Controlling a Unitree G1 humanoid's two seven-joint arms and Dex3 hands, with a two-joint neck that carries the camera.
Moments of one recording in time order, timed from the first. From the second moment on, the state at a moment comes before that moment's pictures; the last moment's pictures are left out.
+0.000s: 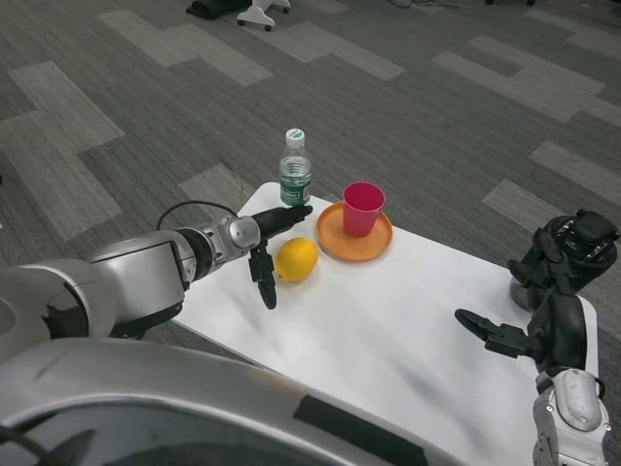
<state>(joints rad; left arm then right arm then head) -0.62 0.32 -0.75 1.28 -0.13 -0.23 -0.01 -0.17 -0.24 0.05 0.71 0.18 -0.60 0.14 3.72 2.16</state>
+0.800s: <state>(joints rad) -0.66 0.29 -0.98 1.28 -0.15 -0.15 0.03 -0.17 -0.24 0.06 0.71 0.18 -0.60 0.14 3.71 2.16</state>
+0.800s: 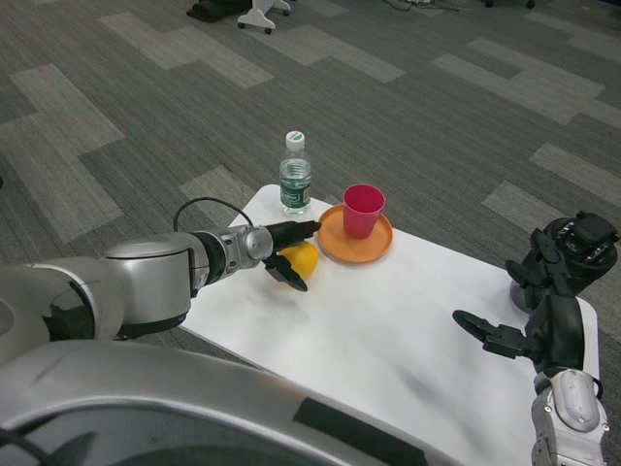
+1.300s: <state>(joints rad) -0.66 0.29 -1.01 1.28 -0.15 -0.14 0.03 -0.17 -0.24 0.06 0.71 0.18 -0.60 0.14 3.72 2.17</state>
